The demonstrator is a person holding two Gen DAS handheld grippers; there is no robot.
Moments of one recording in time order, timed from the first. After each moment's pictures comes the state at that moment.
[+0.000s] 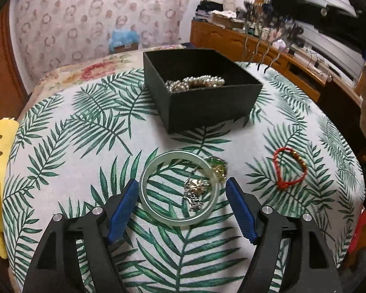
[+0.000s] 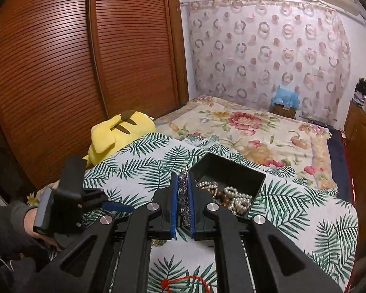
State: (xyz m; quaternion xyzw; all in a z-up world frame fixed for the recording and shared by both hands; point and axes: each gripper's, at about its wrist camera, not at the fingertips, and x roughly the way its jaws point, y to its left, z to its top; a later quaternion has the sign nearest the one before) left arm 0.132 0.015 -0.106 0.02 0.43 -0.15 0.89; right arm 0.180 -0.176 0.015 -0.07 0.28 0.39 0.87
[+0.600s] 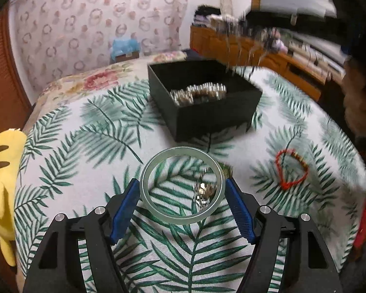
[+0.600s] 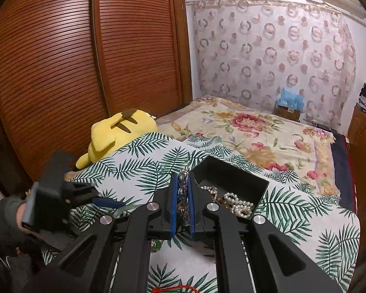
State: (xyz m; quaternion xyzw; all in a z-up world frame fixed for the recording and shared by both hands) left arm 0.124 0.022 -0.088 0.04 0.40 -0.15 0.90; right arm 0.195 -0.168 0.007 -0.08 0.28 0.40 0.87
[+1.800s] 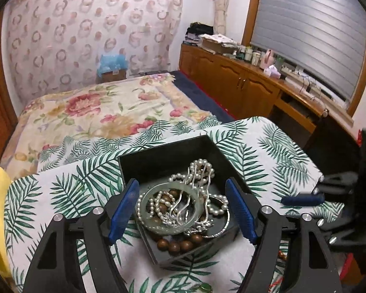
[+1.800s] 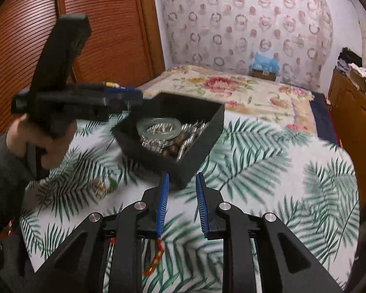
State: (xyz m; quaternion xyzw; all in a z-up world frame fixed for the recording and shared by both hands) left arm 0.233 -0.020 -0.040 0.00 0.36 -0.19 0.91; right arm 0.189 -0.233 -0.071 -0.07 0.37 0.33 0.87
